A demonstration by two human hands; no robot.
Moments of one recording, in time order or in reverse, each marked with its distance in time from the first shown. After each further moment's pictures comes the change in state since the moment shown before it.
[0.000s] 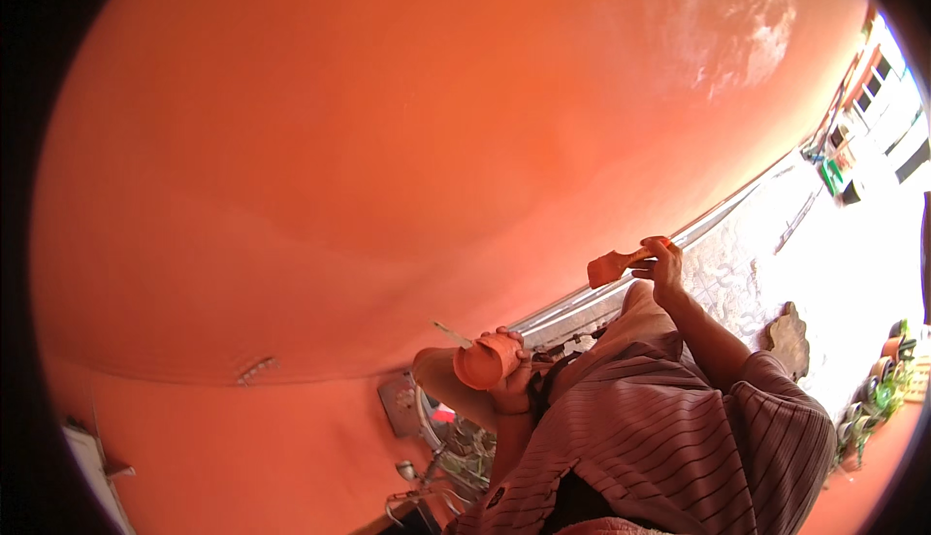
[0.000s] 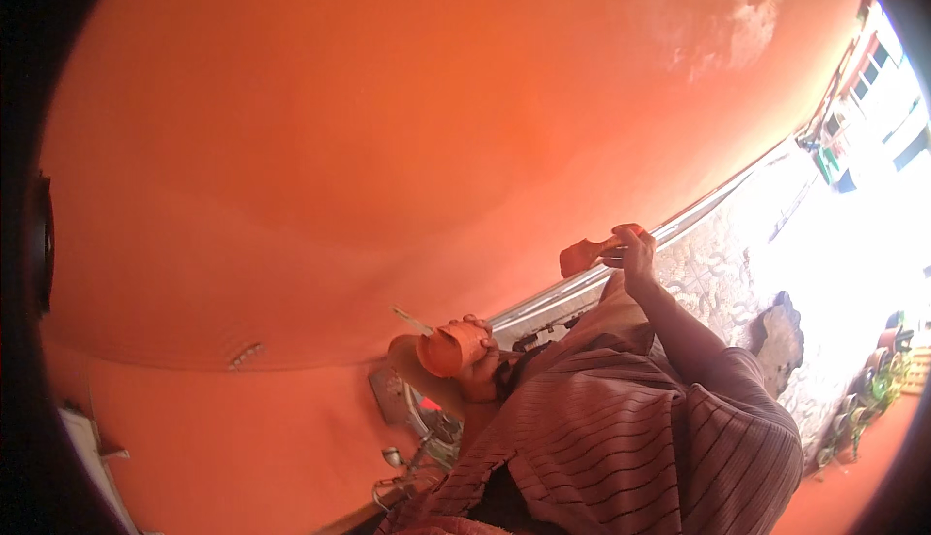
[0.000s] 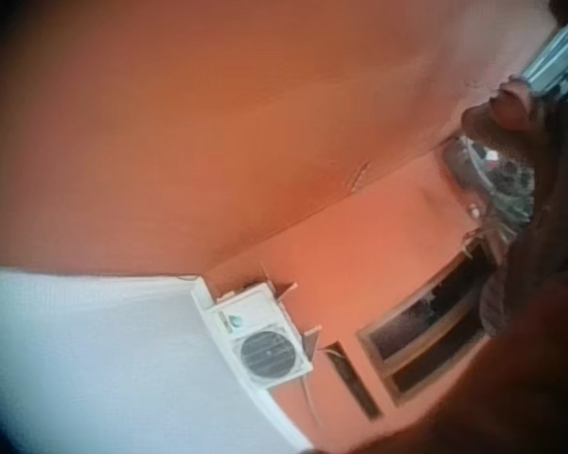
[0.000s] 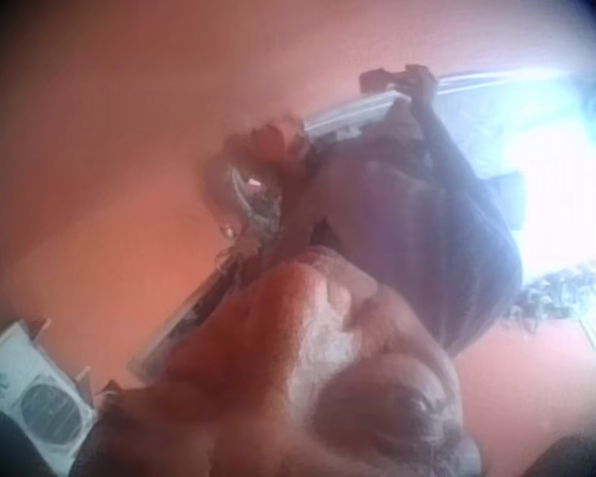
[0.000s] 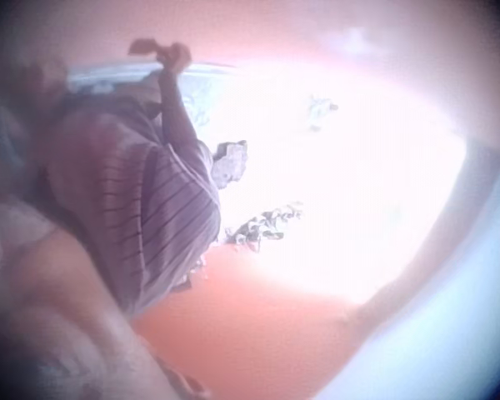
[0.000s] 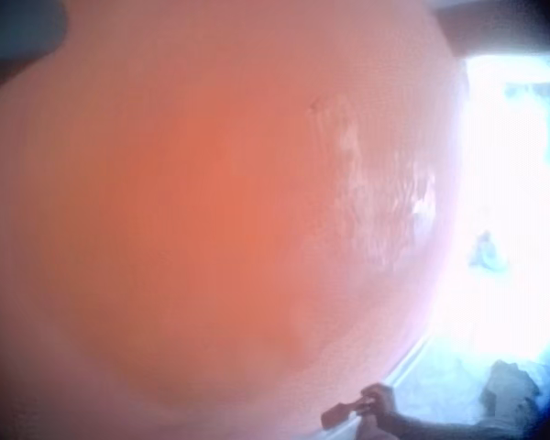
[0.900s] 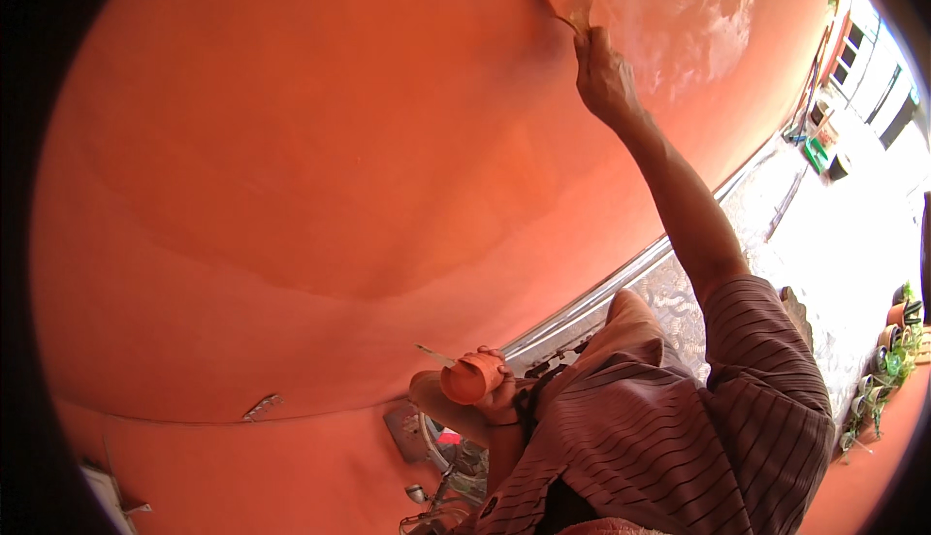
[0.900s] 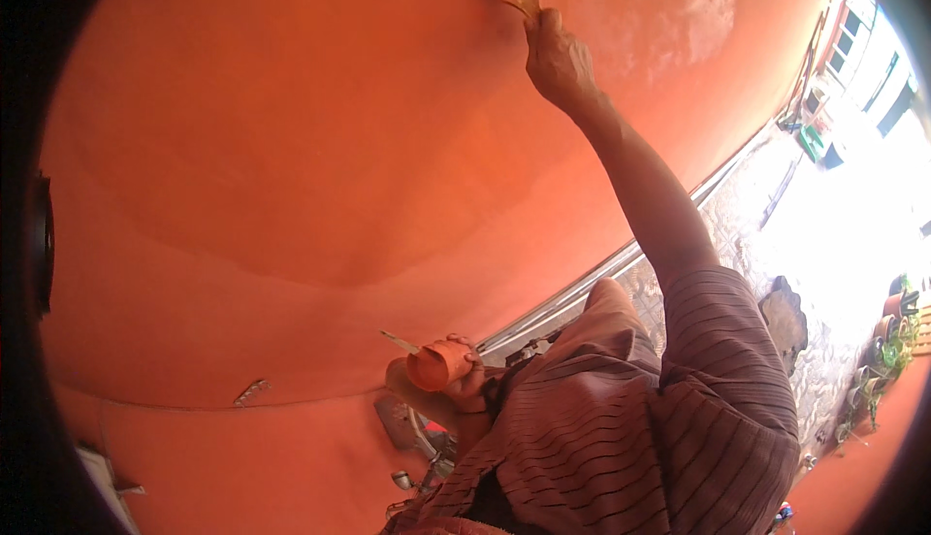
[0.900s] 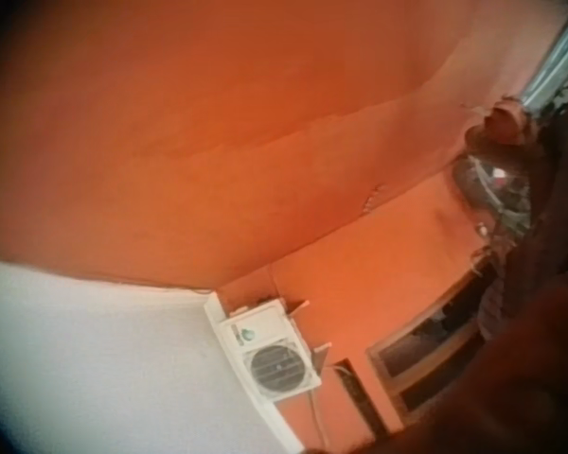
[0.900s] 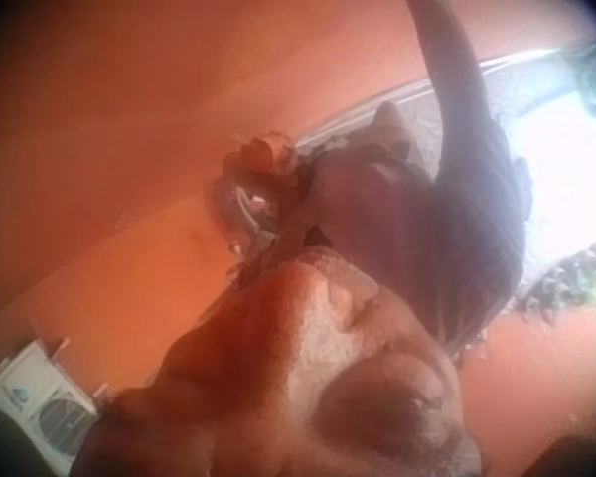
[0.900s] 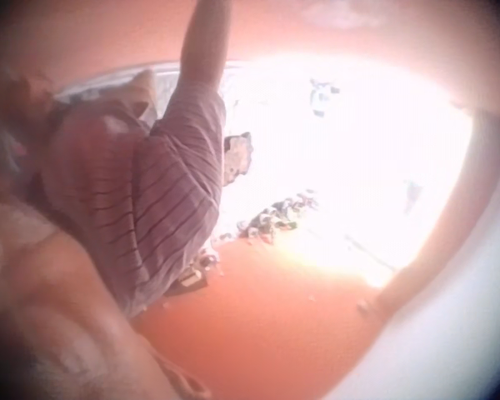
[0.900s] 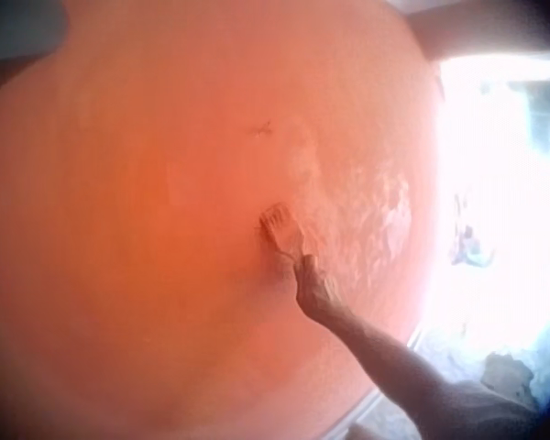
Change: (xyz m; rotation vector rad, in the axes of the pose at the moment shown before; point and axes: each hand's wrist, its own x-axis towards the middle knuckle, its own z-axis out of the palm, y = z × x) left_hand 0.007 0.010 -0.005 -0.002 -0.048 -0.031; right_hand 0.060 -0.291 0.159 -0.738 0.219 -1.186
